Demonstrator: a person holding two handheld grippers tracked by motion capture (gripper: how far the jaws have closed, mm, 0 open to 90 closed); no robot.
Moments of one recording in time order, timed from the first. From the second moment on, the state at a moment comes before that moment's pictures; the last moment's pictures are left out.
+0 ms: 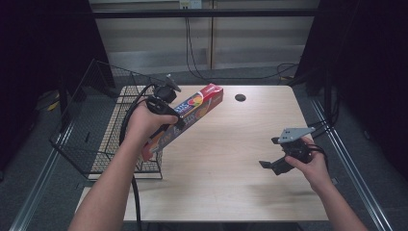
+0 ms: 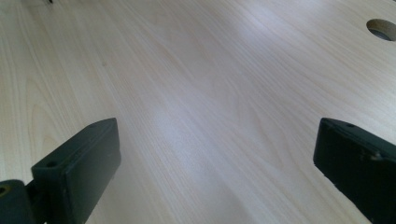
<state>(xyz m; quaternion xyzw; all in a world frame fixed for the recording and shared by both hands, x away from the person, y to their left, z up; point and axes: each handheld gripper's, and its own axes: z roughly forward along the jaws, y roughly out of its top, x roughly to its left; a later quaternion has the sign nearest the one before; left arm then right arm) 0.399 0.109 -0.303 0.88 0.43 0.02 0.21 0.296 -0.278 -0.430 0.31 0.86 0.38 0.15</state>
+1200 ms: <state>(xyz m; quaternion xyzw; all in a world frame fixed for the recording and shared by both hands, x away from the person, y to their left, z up) 0.399 0.167 -0.276 0.83 0.51 0.05 0.20 0.300 -0.279 -0.437 0.31 0.86 0.38 0.15</state>
